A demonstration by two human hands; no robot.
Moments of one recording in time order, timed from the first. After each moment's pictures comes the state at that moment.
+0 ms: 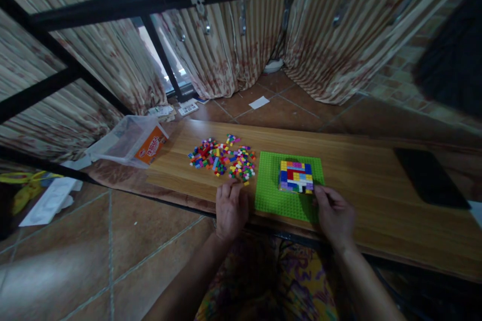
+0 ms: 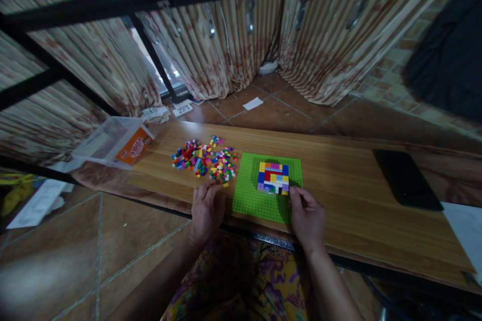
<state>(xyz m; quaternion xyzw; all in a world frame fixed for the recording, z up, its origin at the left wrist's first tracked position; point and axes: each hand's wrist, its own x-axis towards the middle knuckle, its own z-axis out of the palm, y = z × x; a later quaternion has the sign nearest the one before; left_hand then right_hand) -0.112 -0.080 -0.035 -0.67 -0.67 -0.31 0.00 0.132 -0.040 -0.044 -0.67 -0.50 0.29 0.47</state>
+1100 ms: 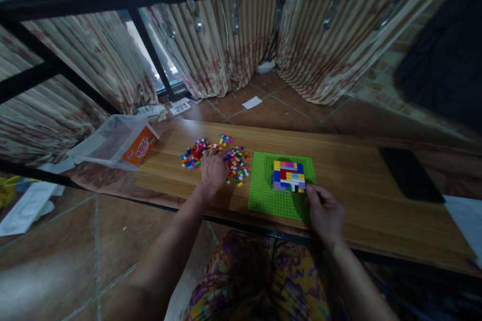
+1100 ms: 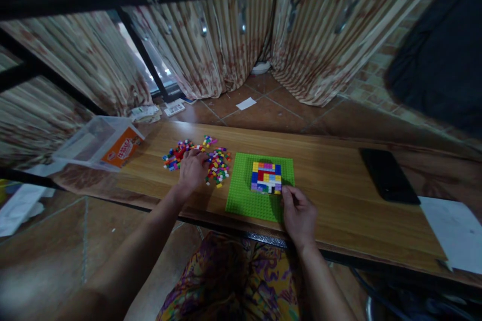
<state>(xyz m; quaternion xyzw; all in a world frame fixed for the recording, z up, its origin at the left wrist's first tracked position) -0.160 0.026 -0.022 -0.67 -0.72 -0.19 0.03 0.133 -0.039 -0.048 -0.66 -0.51 0.29 0.47</state>
